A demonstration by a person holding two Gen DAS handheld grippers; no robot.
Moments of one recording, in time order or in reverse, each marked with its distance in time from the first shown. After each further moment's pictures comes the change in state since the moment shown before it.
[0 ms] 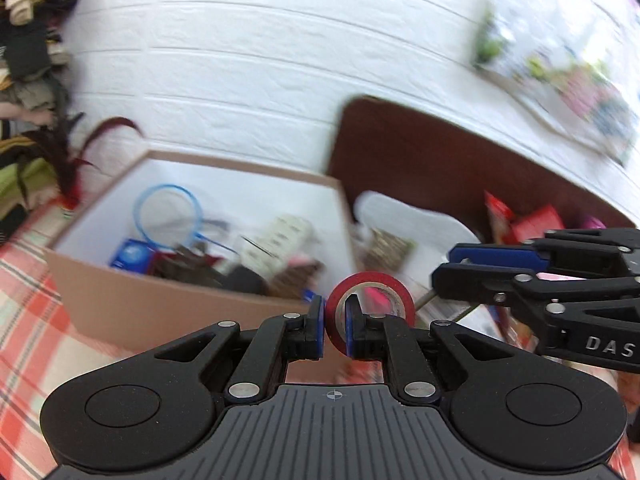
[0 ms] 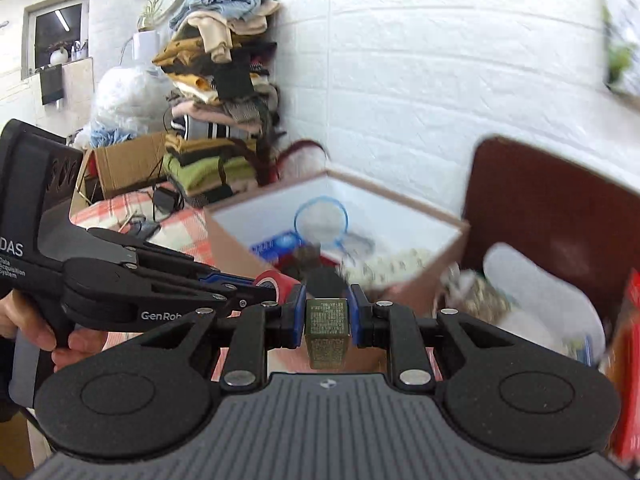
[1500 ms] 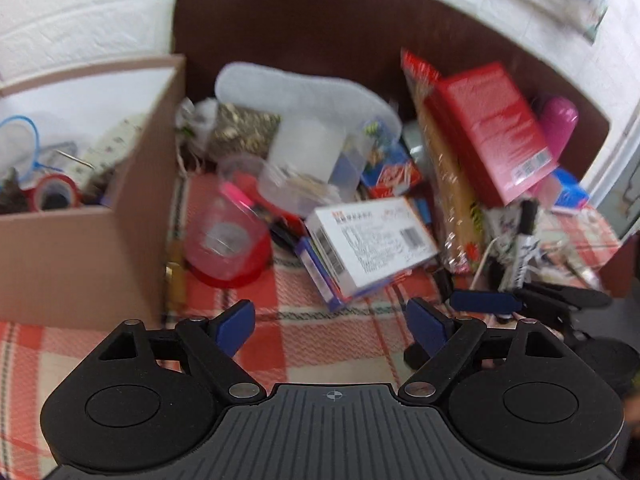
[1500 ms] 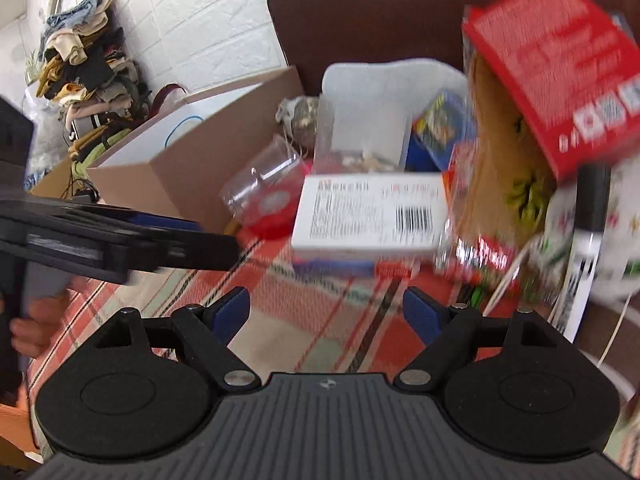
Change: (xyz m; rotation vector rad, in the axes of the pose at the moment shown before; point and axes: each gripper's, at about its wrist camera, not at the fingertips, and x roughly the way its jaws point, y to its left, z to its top) left arm 0.123 -0.131 -0.070 0.140 0.286 -0.142; right arm -0.030 -0.126 -0.182 0.436 0.138 -0.089
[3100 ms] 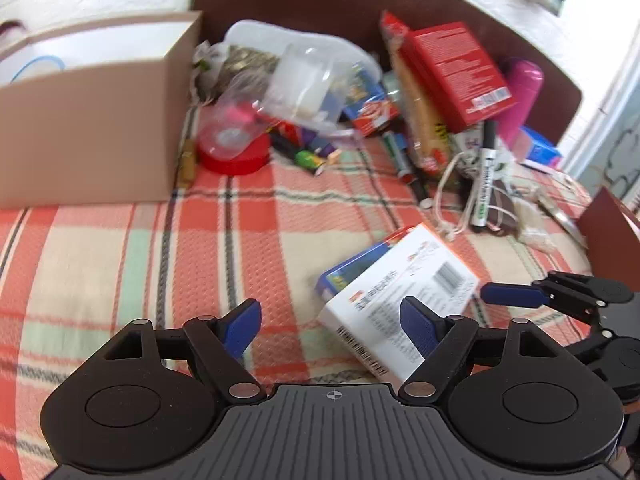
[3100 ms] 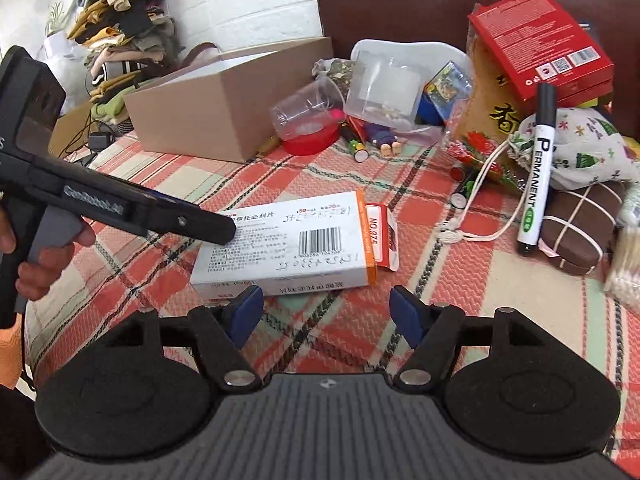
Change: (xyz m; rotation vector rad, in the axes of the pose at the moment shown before) left arm -0.060 0.004 -0.087 0.025 0.005 -0.073; right arm -0.060 0.037 -0.086 -0.144 -0.007 -0.077
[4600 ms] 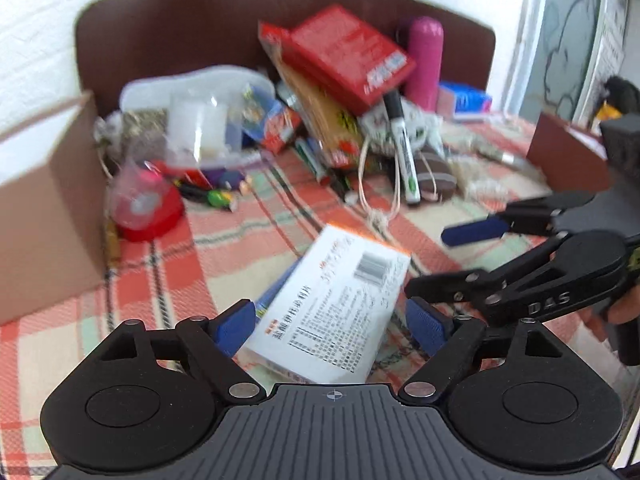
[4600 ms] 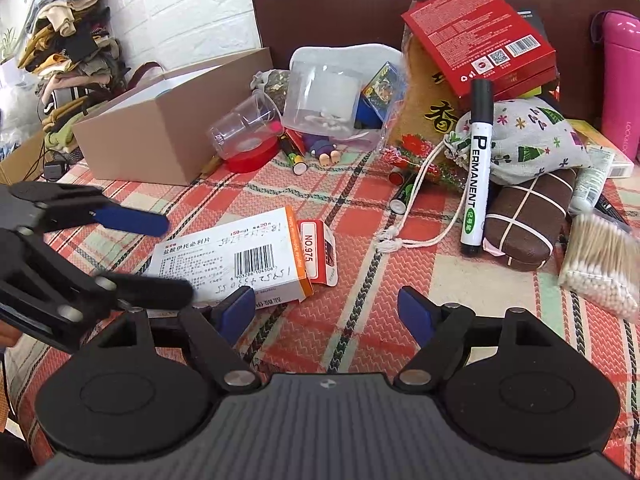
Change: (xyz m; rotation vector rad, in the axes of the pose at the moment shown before) left arm 0.015 -0.050 -0.005 0.321 -0.021 -0.051; right arm -0.002 -0.021 0.004 0.106 -0.006 -0.107
